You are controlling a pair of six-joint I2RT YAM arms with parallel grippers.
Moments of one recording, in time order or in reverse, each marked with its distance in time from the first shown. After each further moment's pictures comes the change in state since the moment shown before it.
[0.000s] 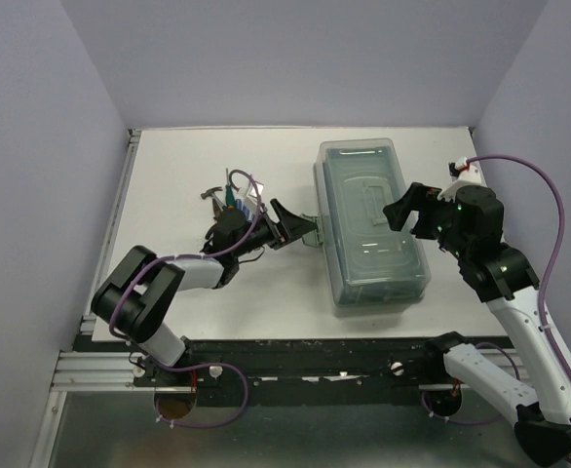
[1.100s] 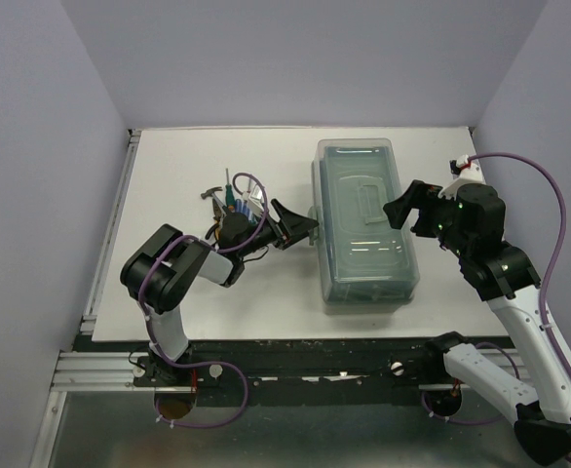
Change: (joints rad) left arm 0.014 0.190 0.019 0.227 0.020 -0.124; right arm 0.000 0.007 0.019 -0.002 -0.001 0.001
